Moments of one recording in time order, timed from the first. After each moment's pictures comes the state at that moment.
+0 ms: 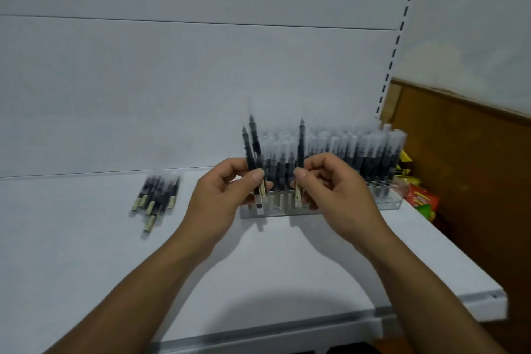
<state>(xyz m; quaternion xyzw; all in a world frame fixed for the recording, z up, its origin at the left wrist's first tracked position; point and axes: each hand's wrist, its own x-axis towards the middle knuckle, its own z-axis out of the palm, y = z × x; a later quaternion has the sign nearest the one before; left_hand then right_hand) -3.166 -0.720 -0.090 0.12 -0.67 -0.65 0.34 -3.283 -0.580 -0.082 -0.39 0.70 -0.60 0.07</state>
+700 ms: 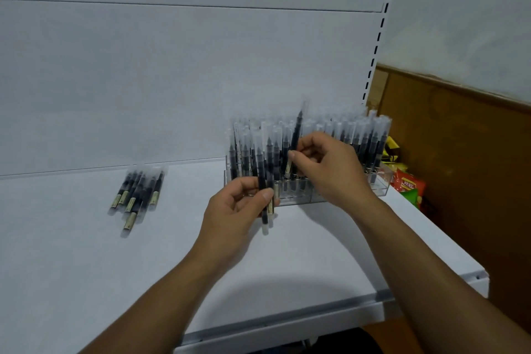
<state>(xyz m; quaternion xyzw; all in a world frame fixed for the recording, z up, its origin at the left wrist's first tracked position) -3.190 -0.692 -0.129 0.11 -0.61 -0.72 0.32 -3.330 -0.590 -0.085 -0.38 0.79 -0.48 -0.06</state>
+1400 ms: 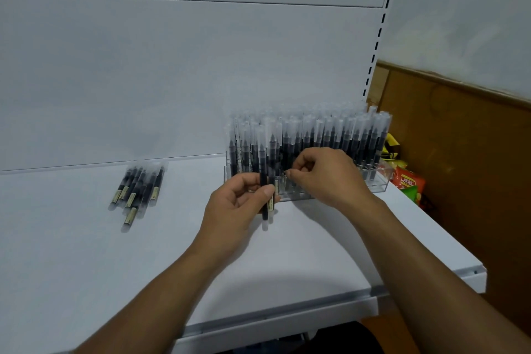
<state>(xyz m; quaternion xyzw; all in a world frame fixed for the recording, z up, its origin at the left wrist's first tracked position) -3.193 -0.696 -0.136 0.10 -0.61 -0.72 0.31 -3.329 -0.589 -0.090 -0.38 0.87 -0.30 -0.04</state>
